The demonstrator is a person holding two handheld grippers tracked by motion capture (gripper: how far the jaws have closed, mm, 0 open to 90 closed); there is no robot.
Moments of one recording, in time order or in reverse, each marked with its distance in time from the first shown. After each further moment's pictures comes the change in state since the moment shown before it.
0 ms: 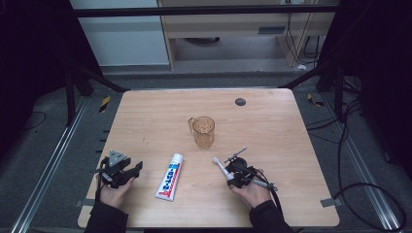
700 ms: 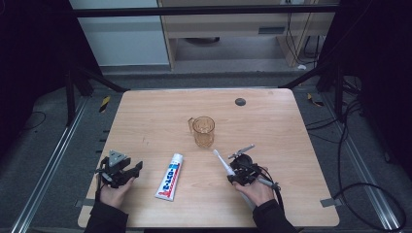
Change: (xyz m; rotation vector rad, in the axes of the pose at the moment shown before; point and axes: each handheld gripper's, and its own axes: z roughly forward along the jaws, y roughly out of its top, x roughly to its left) left arm 0.000 0.000 0.000 0.000 0.001 0.000; right arm -0.007 -0.001 -0.021 -0.131 0.045 0.010
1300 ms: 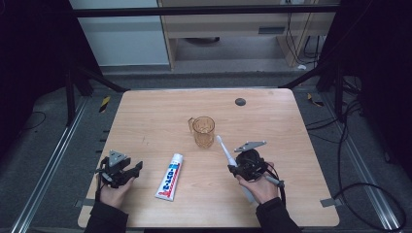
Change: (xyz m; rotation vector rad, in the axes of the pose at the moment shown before) left arm 0.000 0.000 0.000 0.000 0.001 0.000; right arm -0.005 0.006 -0.034 -0.211 -0.005 -0.007
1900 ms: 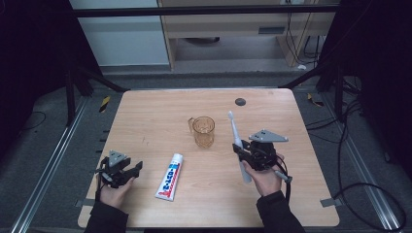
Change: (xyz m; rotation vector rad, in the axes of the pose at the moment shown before) left arm 0.000 0.000 0.000 -0.001 0.001 -0.002; right arm -0.012 0.018 -0.036 -0.346 -0.053 0.066
